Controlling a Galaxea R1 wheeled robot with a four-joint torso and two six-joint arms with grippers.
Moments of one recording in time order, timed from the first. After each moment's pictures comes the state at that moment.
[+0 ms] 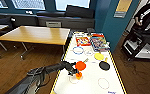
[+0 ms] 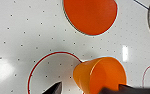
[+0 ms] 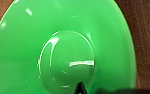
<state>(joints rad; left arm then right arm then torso) 0.28 3.00 -2.27 0.10 0.77 -0.66 -1.54 2.48 -1.96 -0.12 0.32 0.16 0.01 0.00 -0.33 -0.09</state>
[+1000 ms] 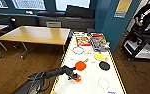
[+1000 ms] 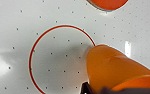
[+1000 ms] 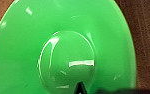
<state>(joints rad) 0.34 3.00 -2.27 0.16 0.76 -0.67 -1.53 2.48 -1.96 -0.13 0.32 0.16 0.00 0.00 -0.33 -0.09</state>
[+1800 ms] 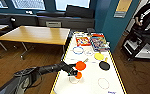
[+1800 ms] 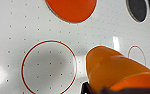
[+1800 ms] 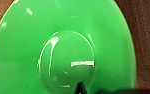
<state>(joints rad) 0.26 2.81 -1.90 0.19 0.76 -0.69 -1.53 2.50 -1.99 -0.13 0.29 0.17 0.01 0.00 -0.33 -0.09</state>
